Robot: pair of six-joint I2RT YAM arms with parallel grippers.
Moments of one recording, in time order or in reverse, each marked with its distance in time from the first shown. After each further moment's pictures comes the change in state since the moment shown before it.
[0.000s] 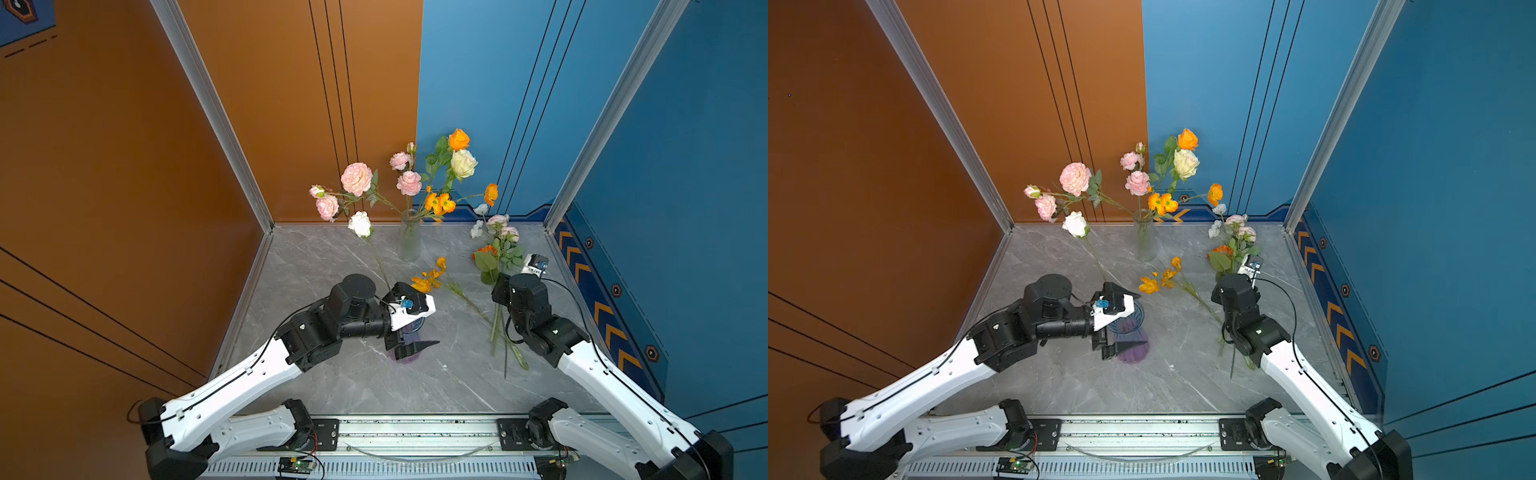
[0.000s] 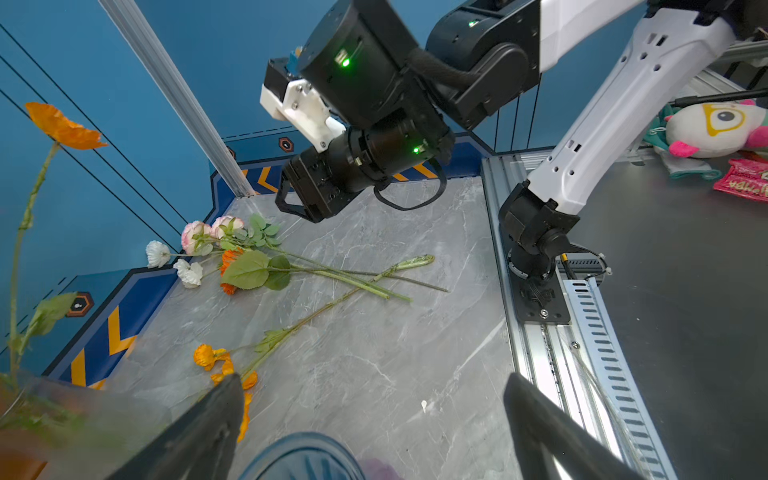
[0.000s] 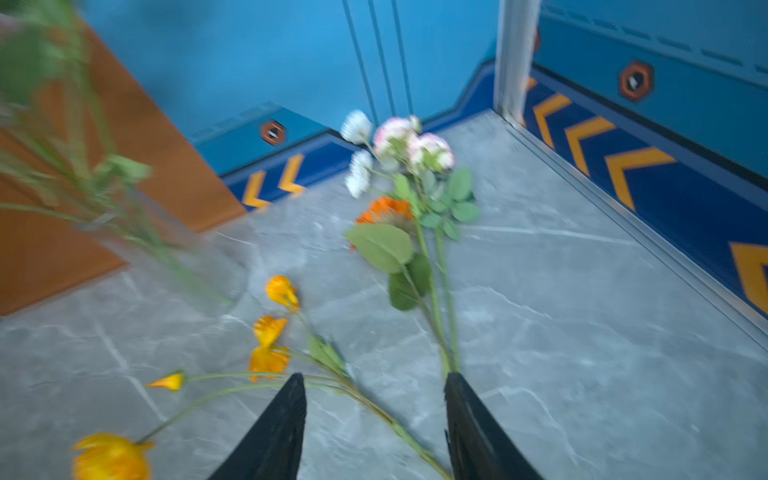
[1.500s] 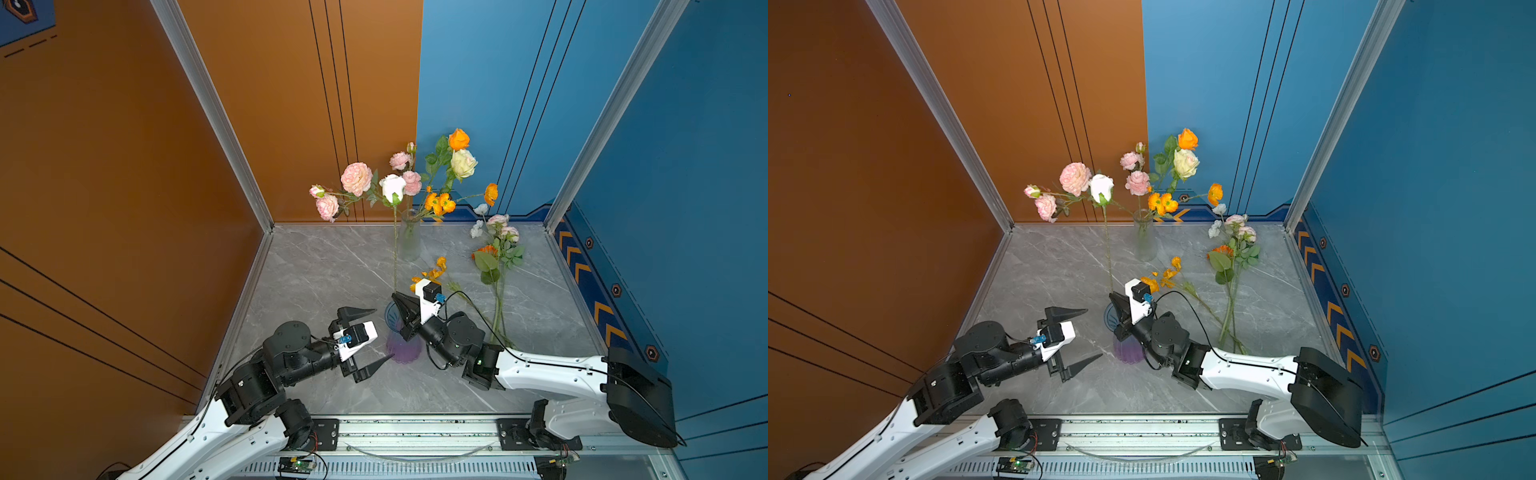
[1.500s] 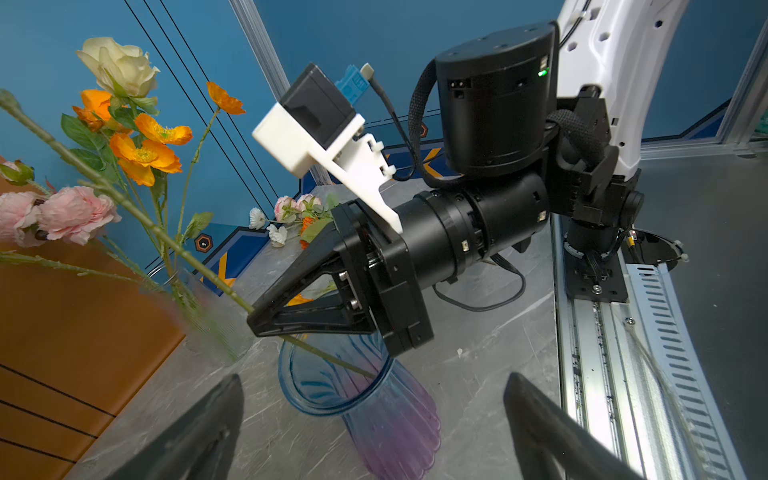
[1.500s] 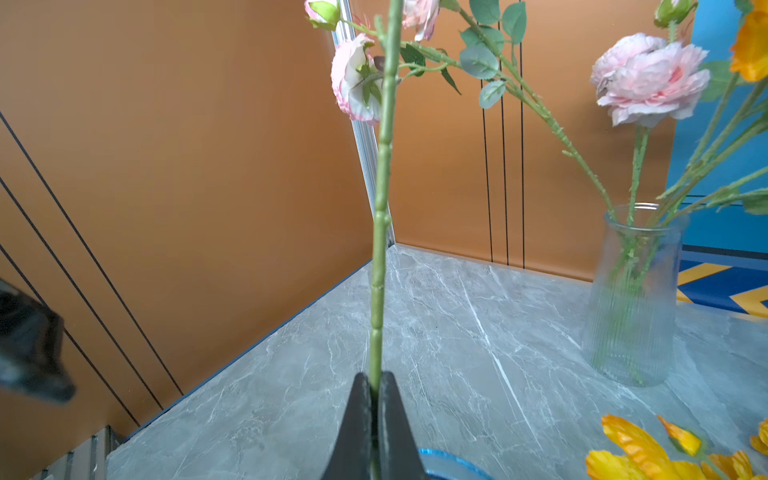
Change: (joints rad) left arm 0.093 -0.566 -0.378 -0.045 -0.141 -0.015; right arm 0.777 0.342 -0.088 1.087 -0.101 -0.381
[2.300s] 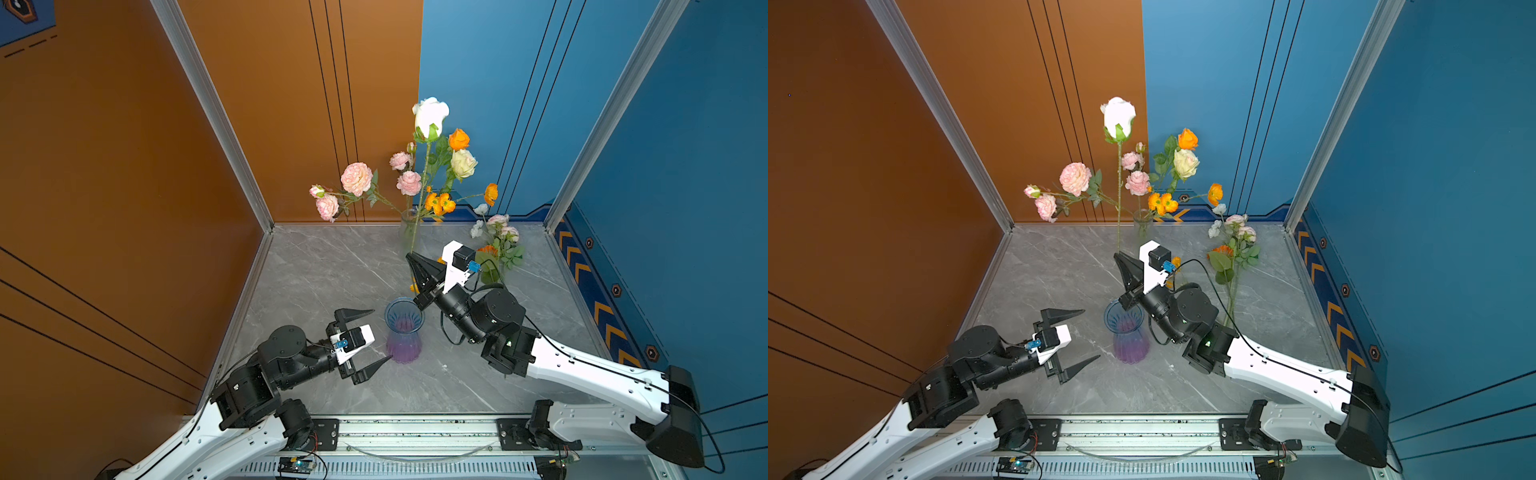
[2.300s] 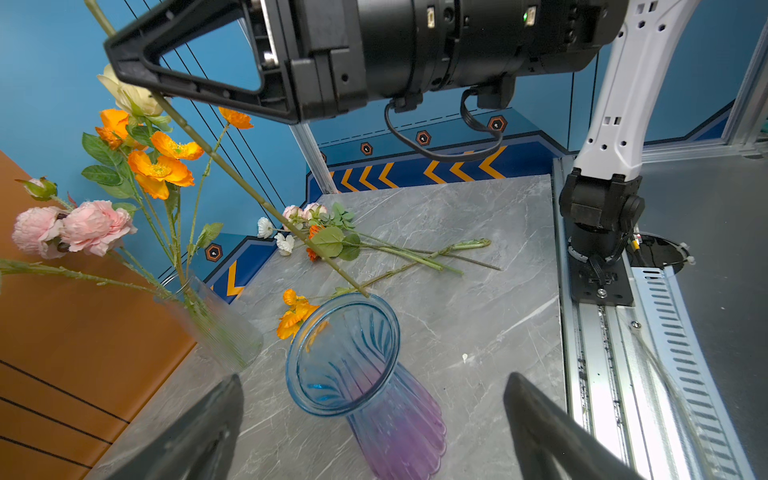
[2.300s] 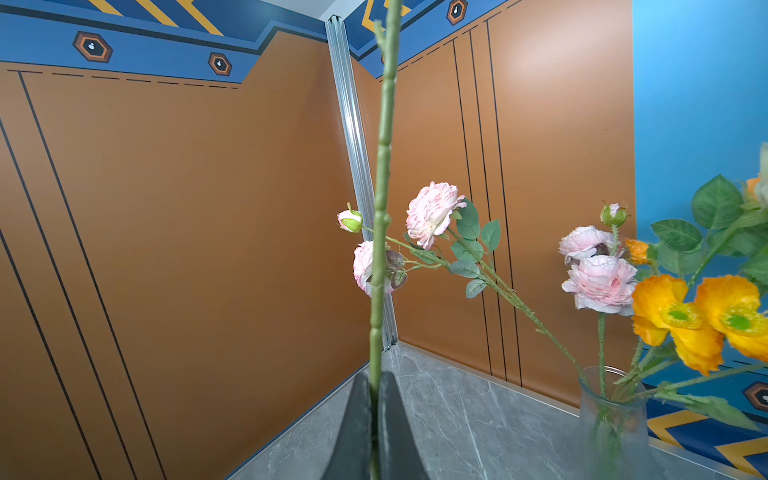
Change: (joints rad) left arm -0.036 -0.031 0.000 0.000 -0.043 0.011; right arm -0.061 -0.149 0.285 -0.203 -0.057 -0.098
